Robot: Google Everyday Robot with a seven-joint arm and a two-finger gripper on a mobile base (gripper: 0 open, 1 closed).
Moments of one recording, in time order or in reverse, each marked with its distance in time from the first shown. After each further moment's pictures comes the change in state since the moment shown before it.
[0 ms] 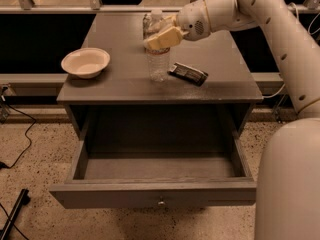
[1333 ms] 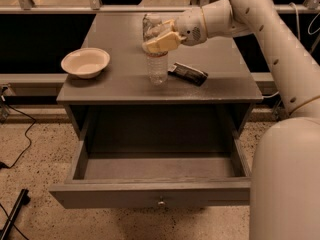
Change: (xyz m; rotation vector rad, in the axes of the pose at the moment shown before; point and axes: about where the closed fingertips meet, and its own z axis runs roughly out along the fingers) arm 0.019 -0.013 0.012 -0.015 -0.026 0.003
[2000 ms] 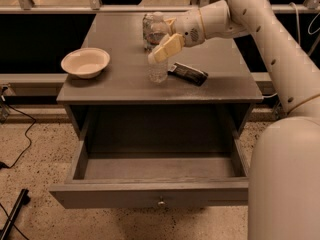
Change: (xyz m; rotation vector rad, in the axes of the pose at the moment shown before) arm 0.000 0.000 0.003 -0.004 0.000 0.000
